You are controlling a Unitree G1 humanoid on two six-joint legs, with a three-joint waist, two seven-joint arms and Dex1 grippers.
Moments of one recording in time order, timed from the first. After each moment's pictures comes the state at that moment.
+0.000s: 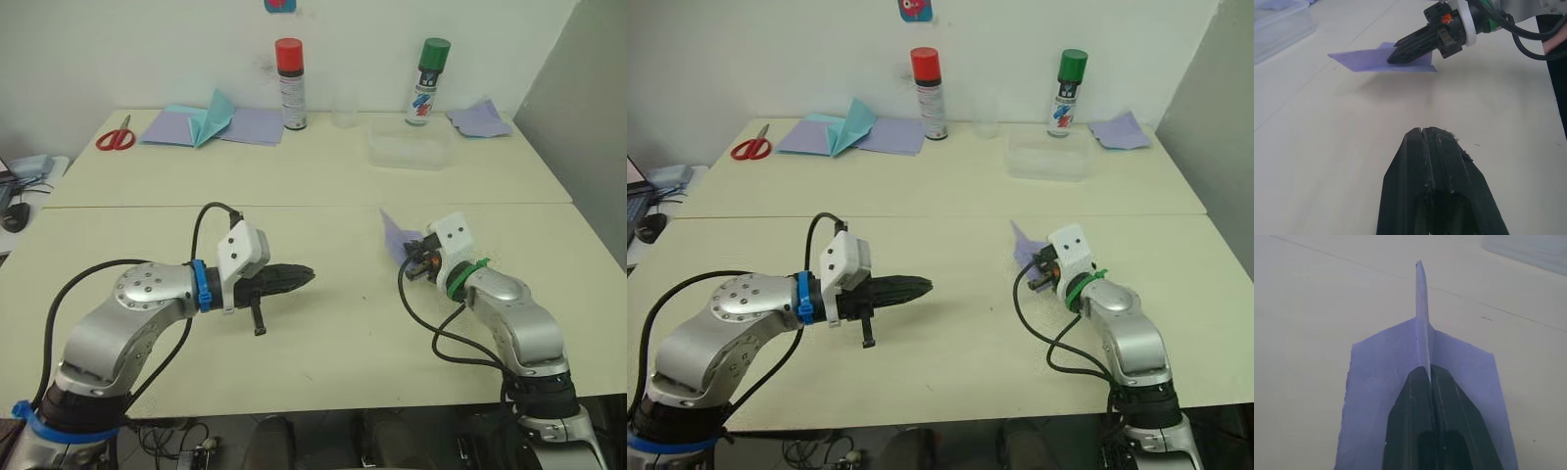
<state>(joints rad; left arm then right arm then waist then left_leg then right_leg) -0.30 0.77 -0.04 -0.45 -0.54 0.60 -0.93 -0.34 -0.29 0.00 -0.26 0.11 0.76 0.36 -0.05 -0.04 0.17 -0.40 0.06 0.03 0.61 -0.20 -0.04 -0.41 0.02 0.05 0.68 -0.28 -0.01</state>
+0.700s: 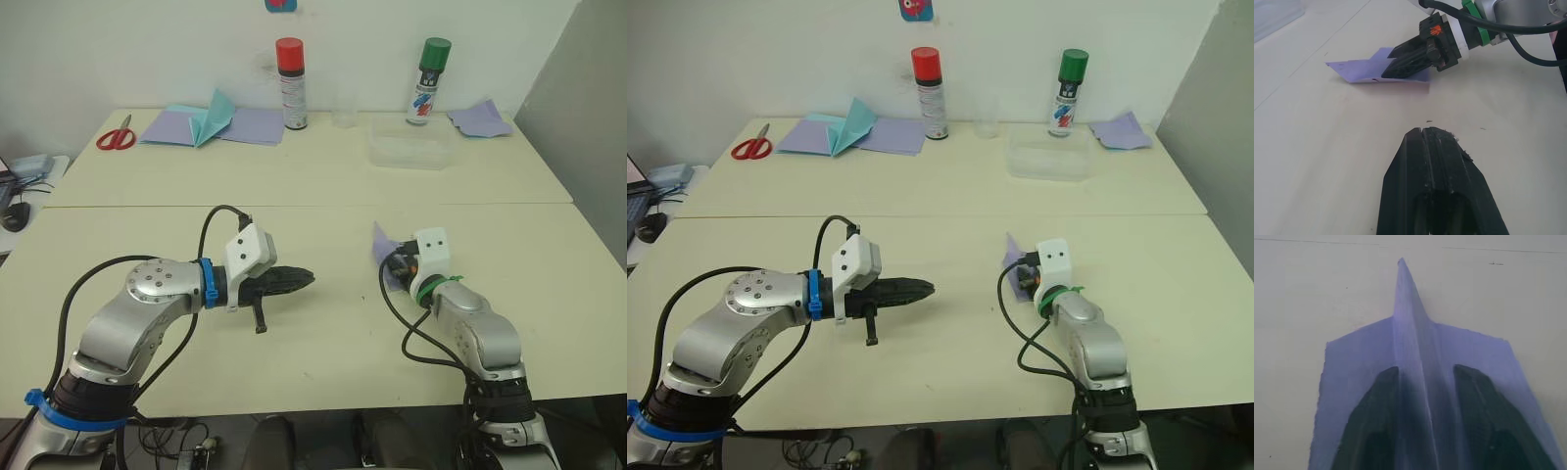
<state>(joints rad) -0.31 0.77 -0.08 -0.39 -0.47 0.56 -0.97 -0.32 -0.13 0.02 -0.19 0.12 0.80 0.19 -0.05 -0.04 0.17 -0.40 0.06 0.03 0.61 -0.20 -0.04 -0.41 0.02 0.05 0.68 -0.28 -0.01</state>
